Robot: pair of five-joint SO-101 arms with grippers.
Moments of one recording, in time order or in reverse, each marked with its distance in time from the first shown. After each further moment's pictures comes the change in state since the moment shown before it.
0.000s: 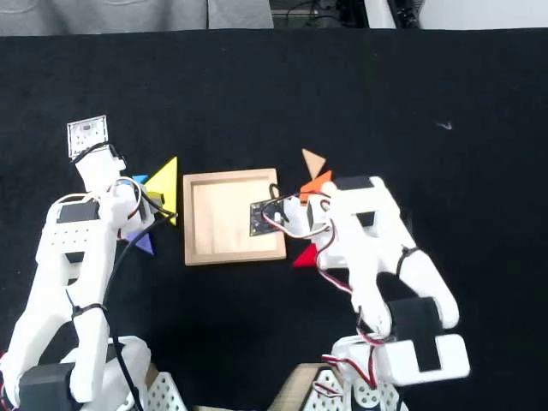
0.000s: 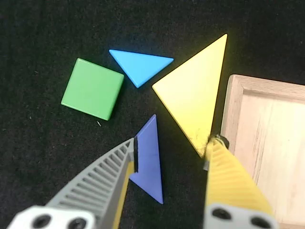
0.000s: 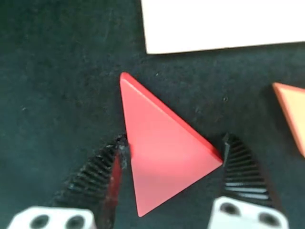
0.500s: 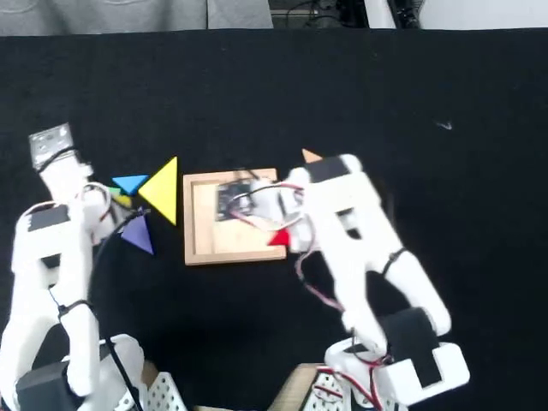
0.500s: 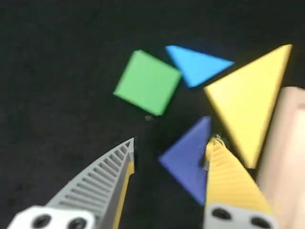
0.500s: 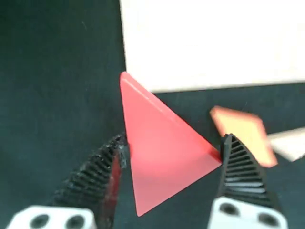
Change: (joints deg) left arm -11.5 0.0 0.0 1.9 -4.2; right arm -12.8 -3.2 -14.6 10.8 -10.3
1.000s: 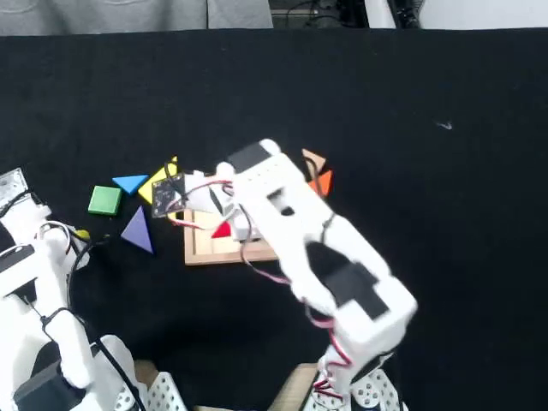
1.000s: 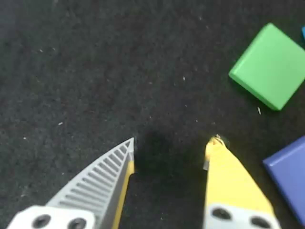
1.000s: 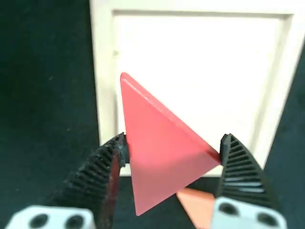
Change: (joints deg) left arm -16.8 -0.5 12.1 -11.4 -7.8; right arm -12.7 24.1 -21.8 -0.5 -8.6
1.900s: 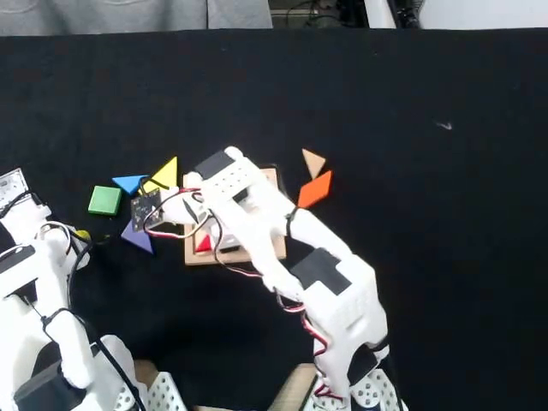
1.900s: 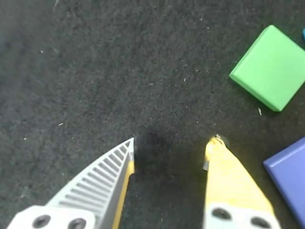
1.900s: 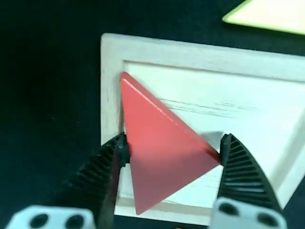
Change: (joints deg) left arm 0.0 0.0 0.3 -0.4 -0.1; right arm -5.7 10.6 -7.6 1.1 -2.0
